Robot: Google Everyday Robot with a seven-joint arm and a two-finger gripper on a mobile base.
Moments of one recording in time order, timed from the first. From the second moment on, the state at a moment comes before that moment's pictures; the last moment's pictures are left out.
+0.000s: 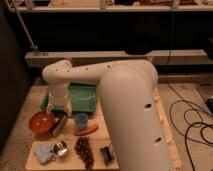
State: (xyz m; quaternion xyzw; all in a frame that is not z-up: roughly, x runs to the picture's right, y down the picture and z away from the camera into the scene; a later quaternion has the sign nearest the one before) arm -0.246 0.118 0.766 -0.24 -0.36 -0.60 0.68
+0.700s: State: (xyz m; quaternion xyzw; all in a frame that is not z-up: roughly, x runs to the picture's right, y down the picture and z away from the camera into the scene) arm -0.225 0.128 0.791 -0.27 -0.34 -0.57 0.70
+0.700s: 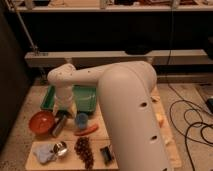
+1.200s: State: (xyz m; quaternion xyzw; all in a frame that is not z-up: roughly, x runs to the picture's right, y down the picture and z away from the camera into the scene) arm -0.230 0.131 0.795 -0.26 -0.35 -0.57 0.70
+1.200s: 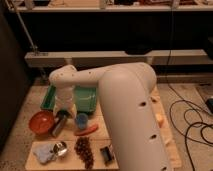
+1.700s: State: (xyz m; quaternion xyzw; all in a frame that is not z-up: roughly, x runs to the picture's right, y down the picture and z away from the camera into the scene) arm -0.236 0.130 0.793 -0.26 -0.35 -0.57 0.69
